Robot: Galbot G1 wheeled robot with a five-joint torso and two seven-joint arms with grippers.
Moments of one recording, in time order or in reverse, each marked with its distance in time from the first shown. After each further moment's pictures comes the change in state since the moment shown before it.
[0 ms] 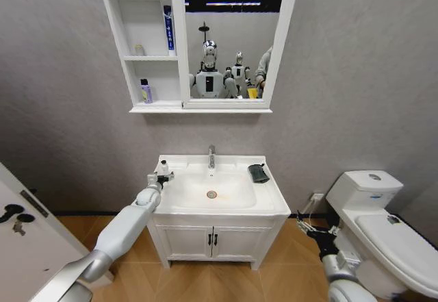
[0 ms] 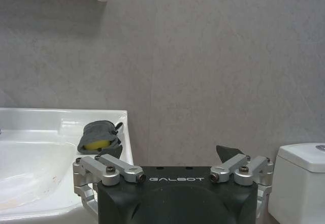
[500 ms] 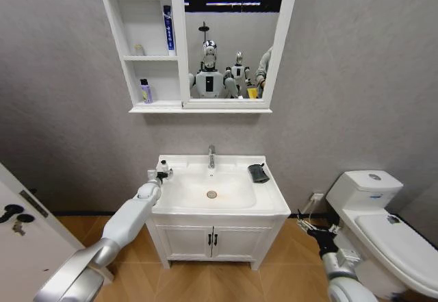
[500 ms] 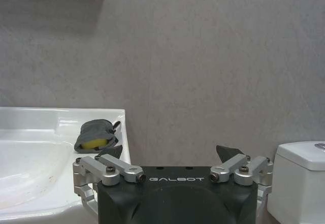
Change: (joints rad) left arm -0.063 -0.027 -0.001 0.108 0.011 -0.013 0.041; right arm 0.016 -0.001 -0.003 -0.025 0.005 0.007 -0.003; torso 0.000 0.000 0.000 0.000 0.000
